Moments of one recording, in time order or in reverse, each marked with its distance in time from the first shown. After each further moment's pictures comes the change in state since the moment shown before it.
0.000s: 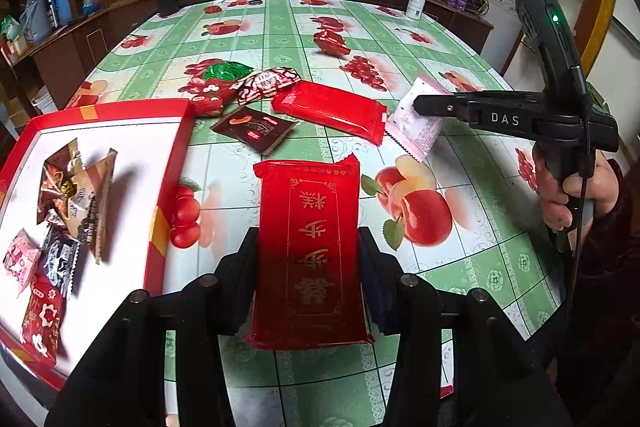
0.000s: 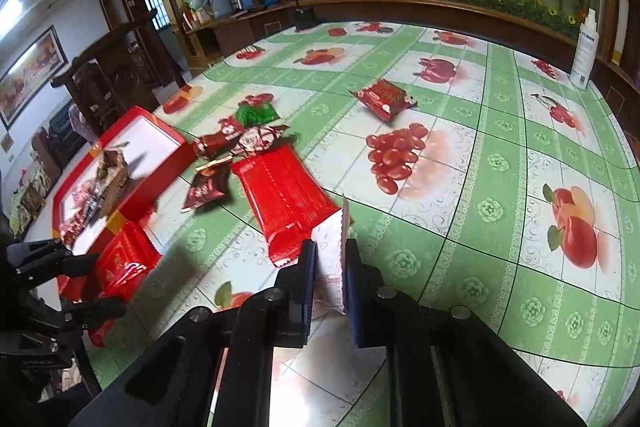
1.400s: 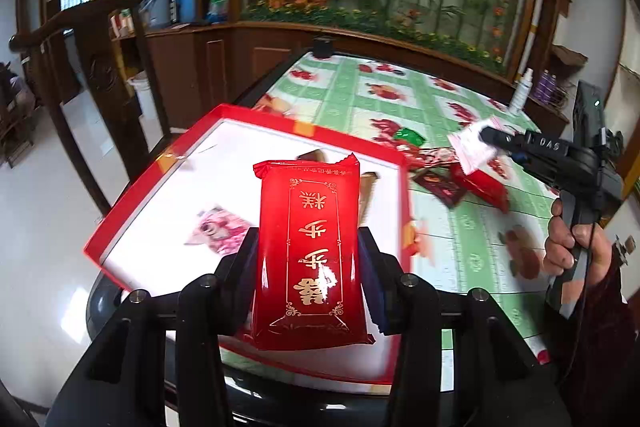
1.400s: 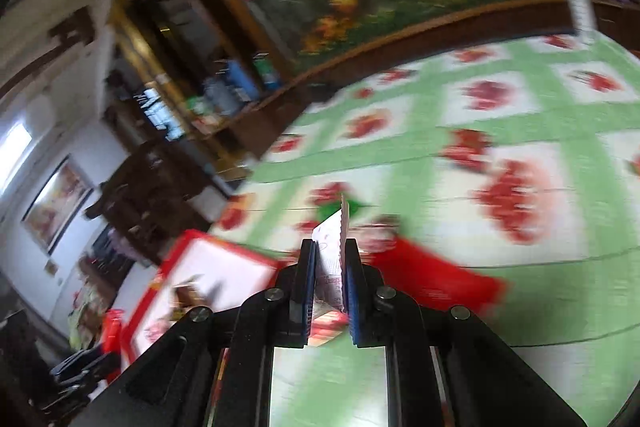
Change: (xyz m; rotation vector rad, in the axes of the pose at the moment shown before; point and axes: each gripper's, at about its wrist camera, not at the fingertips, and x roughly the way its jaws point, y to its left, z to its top) left arm -0.088 0.146 -0.041 -0.264 -0.213 0.243; right arm 0.030 0.081 0.046 0.285 -0.270 0.249
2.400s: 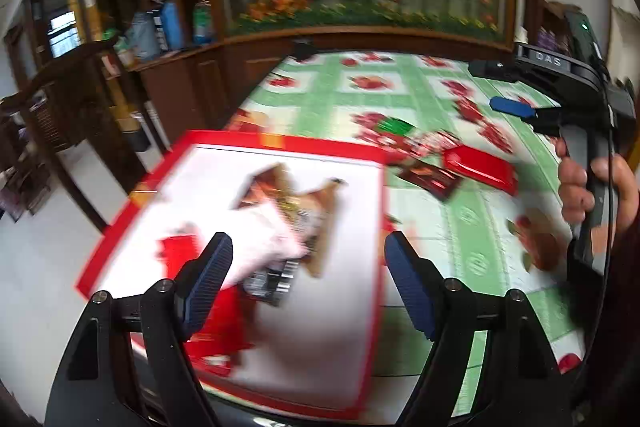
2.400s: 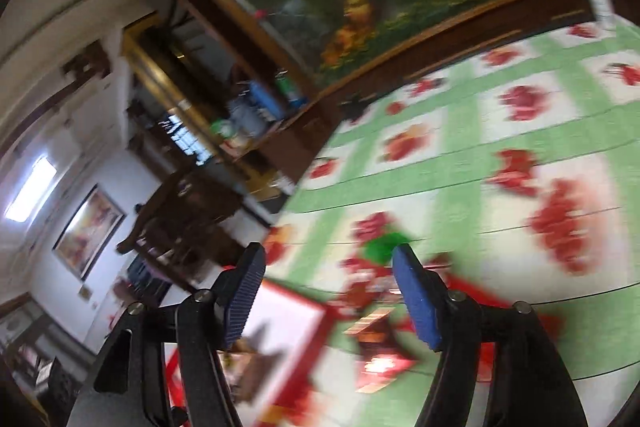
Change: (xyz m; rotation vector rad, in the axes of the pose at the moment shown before) left arm 0.017 -0.069 0.001 0.182 -0.004 0.068; right arm -0.001 -0.042 0.036 0.128 -0.035 -0.004
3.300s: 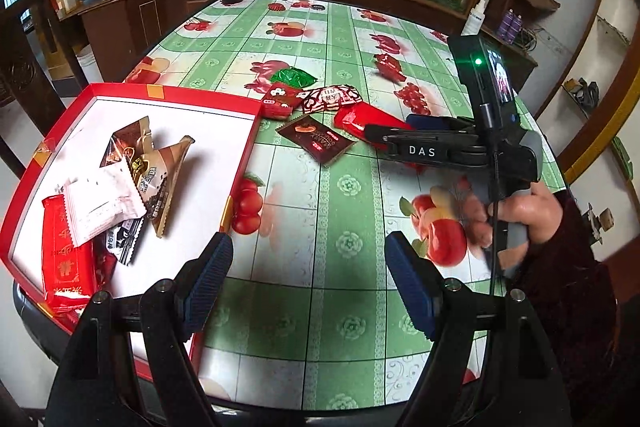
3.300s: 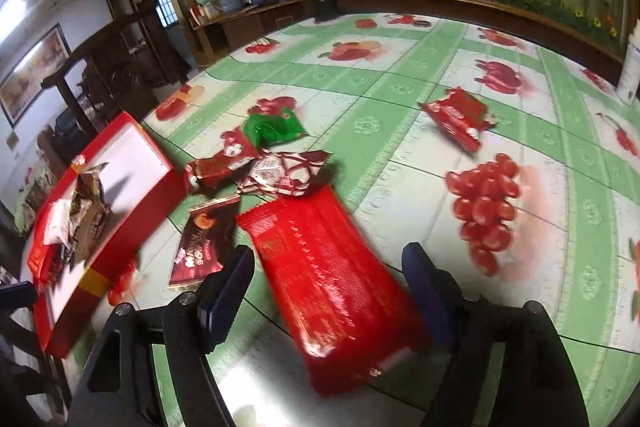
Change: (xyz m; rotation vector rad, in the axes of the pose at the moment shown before) left arm 0.004 -0.069 0.015 -0.072 0.218 -0.213; right arm 0.039 -0.026 -0.044 -0.455 0.335 -0.273
